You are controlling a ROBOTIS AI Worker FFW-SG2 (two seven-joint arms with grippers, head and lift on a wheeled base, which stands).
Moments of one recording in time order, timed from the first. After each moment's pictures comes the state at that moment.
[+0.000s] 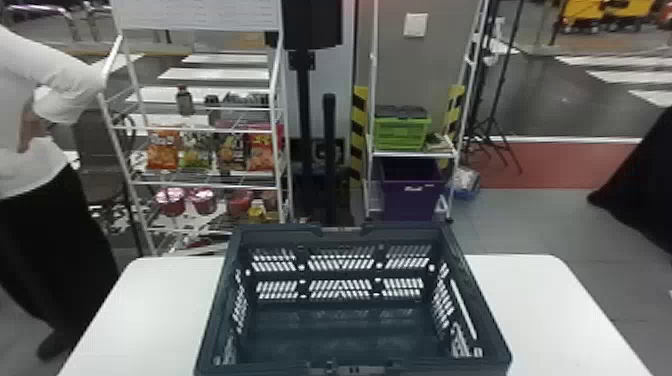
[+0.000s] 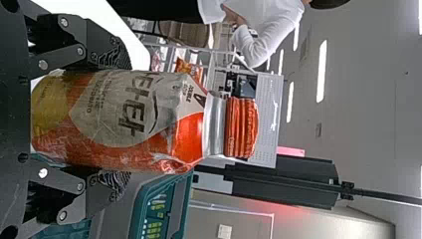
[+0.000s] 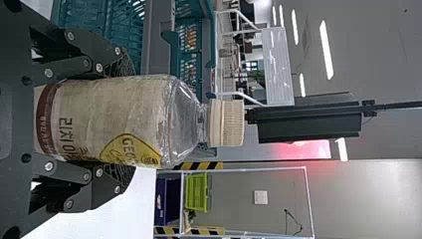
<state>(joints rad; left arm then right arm) 0.92 0.33 -0.15 -2.00 0.22 -0.57 0.42 1.01 0.00 -0.14 -2.11 -0.16 -0.37 0.42</state>
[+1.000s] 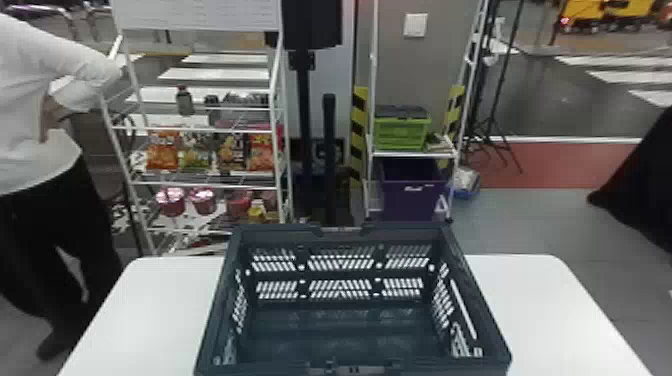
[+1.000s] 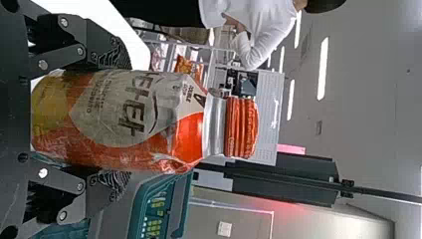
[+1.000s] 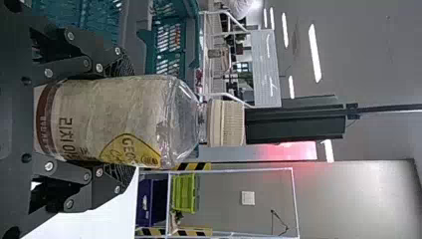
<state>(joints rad) 0.91 0.34 -0.15 -2.00 0.23 -0.56 0.40 1.00 0.00 -0.14 -2.20 -0.16 -0.32 0.41</state>
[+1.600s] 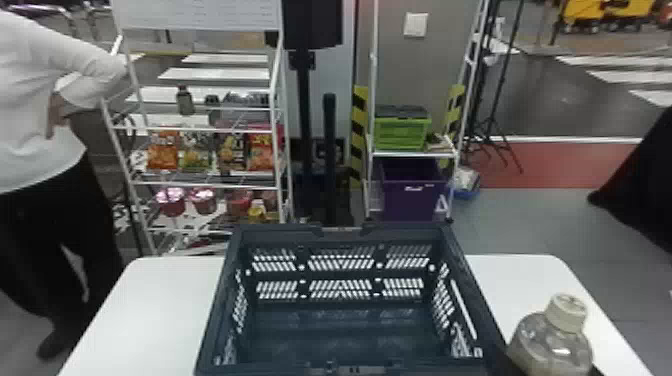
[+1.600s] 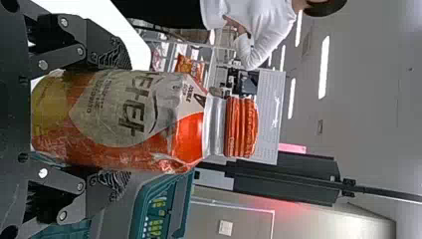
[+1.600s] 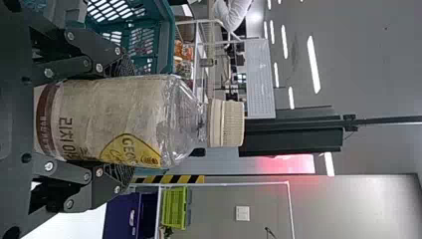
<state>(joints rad) 0.90 0.34 -0.15 -1.99 0.24 -0.56 0.40 0.81 0.00 -0.11 -2.44 -0.10 0.11 0.41</state>
